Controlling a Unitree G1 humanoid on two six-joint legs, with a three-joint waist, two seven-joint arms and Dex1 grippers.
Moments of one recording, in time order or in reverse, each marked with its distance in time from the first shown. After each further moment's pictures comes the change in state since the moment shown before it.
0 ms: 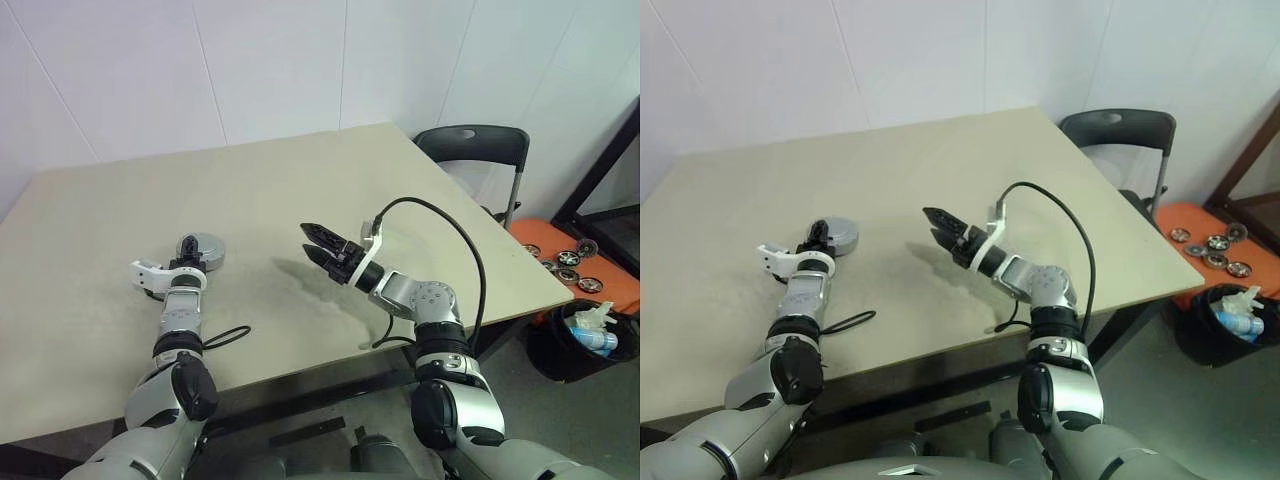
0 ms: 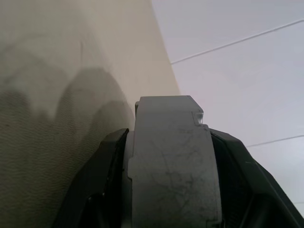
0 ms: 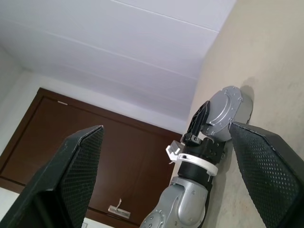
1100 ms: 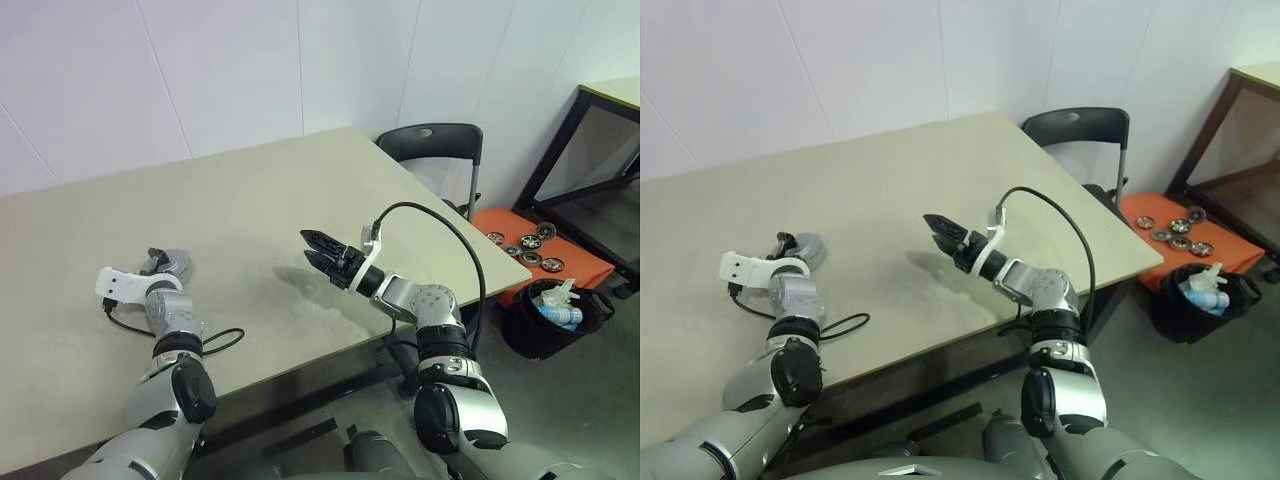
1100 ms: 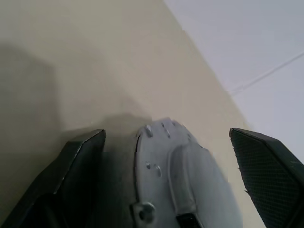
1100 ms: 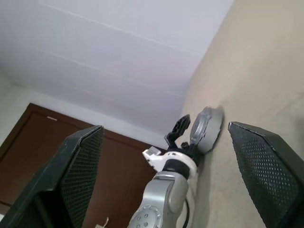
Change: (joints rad) left arm 0.037 0.031 -0.083 0.022 0.280 -0.389 0.407; right arm 0.023 -0.012 0.035 0.000 -0.004 -0.014 0.006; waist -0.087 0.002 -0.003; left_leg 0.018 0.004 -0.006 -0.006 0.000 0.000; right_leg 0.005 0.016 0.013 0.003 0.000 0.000
